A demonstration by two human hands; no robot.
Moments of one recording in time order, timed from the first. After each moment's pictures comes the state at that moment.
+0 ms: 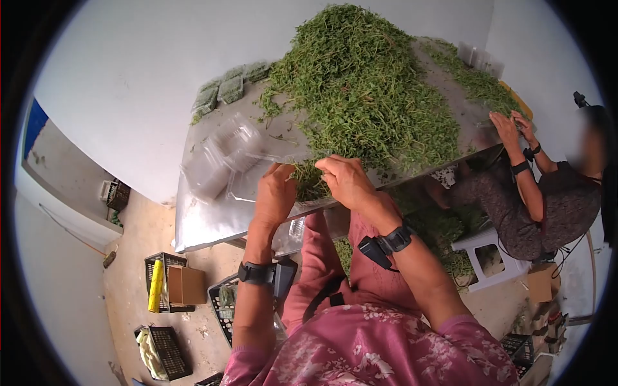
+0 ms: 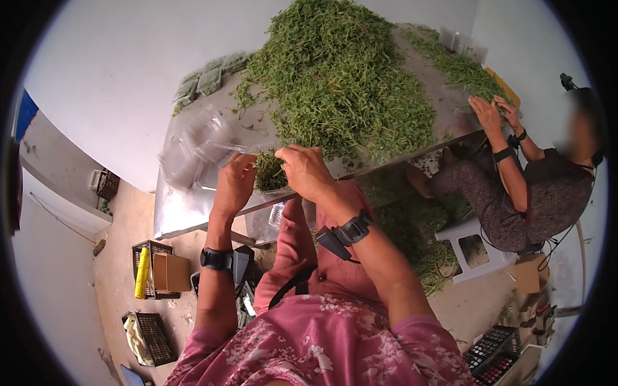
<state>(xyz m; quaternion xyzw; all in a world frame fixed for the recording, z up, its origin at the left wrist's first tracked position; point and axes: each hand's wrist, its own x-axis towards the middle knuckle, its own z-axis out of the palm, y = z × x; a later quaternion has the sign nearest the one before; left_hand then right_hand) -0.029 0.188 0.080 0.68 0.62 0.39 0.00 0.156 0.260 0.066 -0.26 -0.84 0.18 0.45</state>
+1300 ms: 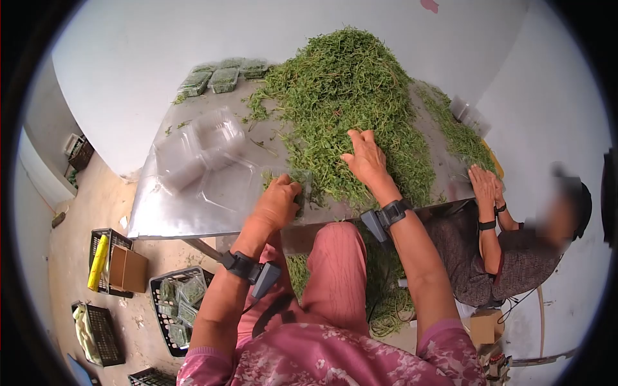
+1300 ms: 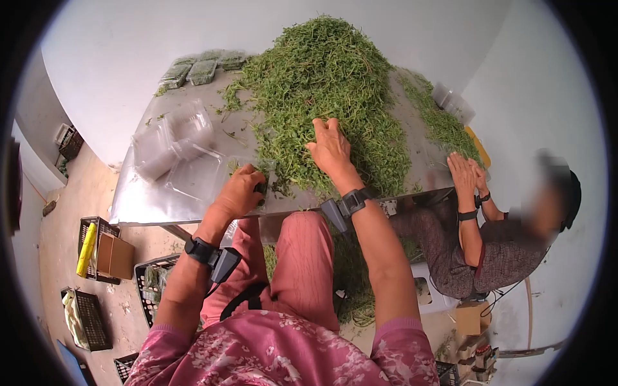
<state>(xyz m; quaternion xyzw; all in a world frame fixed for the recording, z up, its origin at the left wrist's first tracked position) 0.001 0.227 0.047 0.71 0.64 0.28 0.08 0.195 0.377 0.102 -0.48 -0.85 0.04 0.21</state>
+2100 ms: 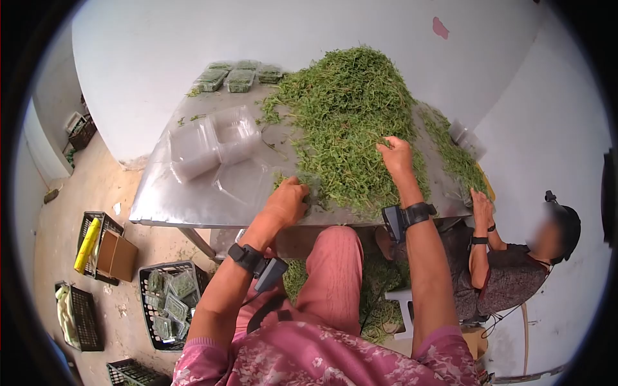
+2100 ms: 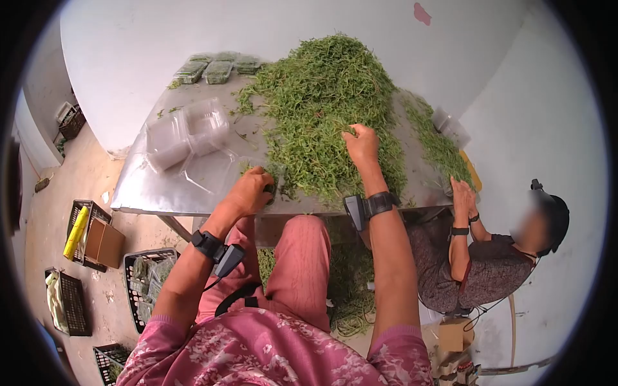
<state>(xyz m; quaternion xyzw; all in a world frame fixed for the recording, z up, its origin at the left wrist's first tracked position) 0.000 0.223 0.045 0.70 0.64 0.31 0.08 0.225 0.417 0.129 -0.51 -0.76 0.16 0.38</state>
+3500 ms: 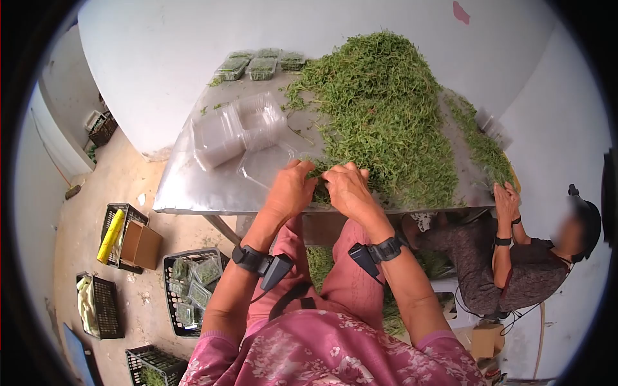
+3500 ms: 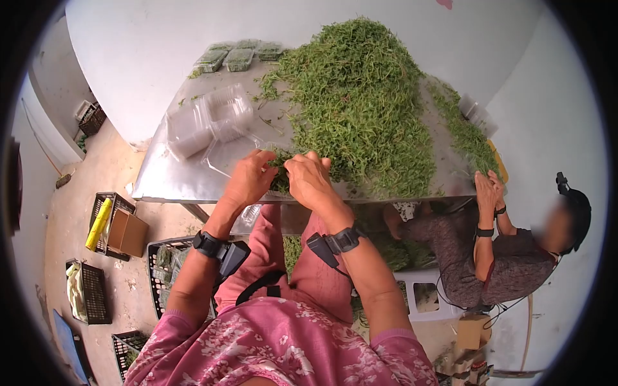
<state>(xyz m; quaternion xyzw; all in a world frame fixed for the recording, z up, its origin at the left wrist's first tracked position) -0.021 0.183 0.072 0.61 0.66 0.43 0.09 0.135 0.259 0.085 -0.29 -0.92 0.08 0.23</state>
